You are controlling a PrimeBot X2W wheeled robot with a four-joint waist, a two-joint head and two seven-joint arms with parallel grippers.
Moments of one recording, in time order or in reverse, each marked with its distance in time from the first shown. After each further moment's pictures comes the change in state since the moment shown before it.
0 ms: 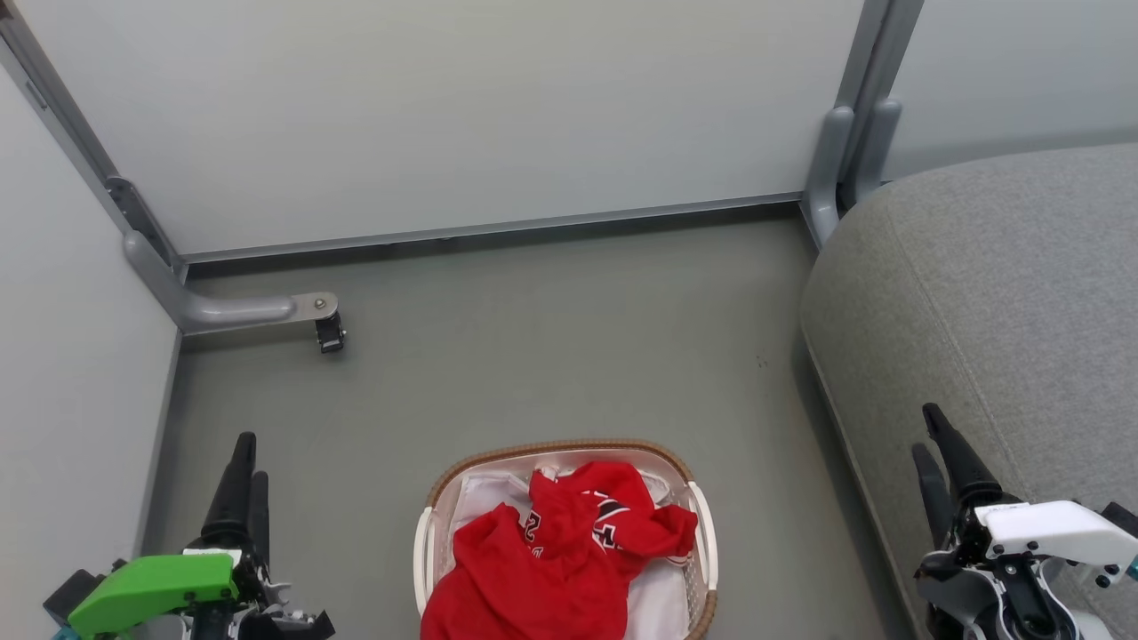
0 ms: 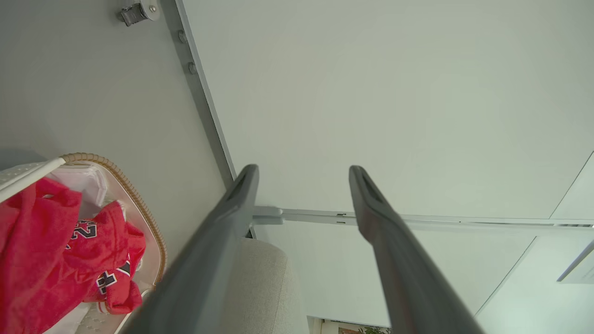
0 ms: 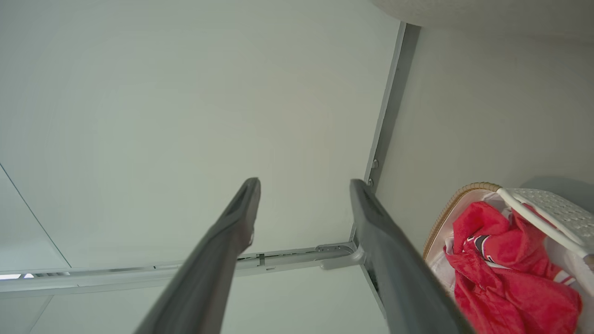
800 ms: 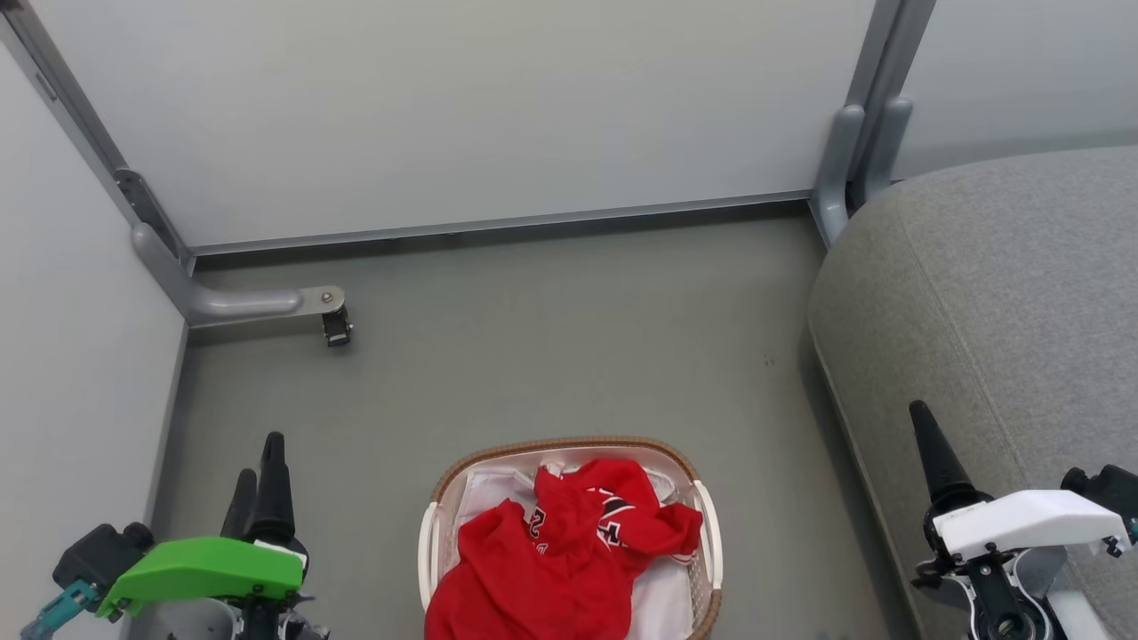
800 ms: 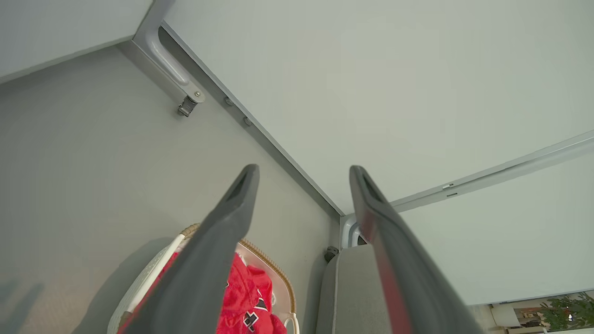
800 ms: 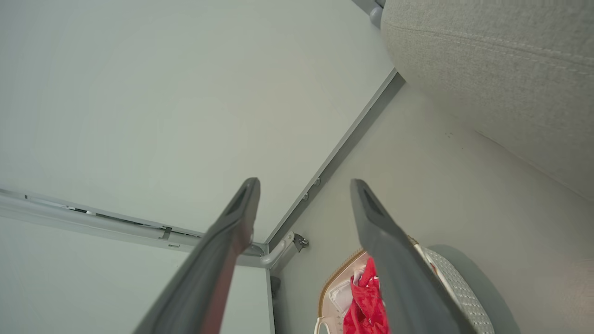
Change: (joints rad) left arm 0.000 0.019 -0.067 -0.006 0.543 0.041 -0.104; right arm -0.006 -0.050 0.074 0.000 -0.417 0.000 -0.108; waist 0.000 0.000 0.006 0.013
